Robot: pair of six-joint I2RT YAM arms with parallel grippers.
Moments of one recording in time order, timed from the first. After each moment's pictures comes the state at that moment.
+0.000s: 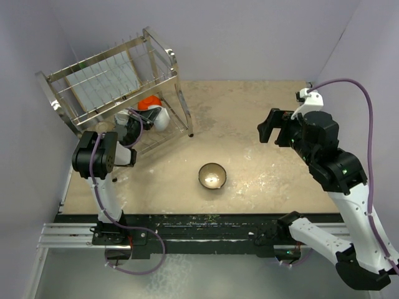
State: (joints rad) left arm -0.04 2.00 0.71 1.52 0.40 -1.35; right arm 0.45 0.90 1.37 -0.86 0.25 0.33
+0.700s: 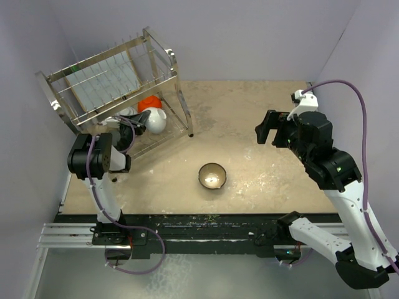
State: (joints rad) left arm 0.03 1.99 0.62 1.54 0.36 -1.44; right arm 0.45 0.91 1.32 -0.84 0.24 0.33
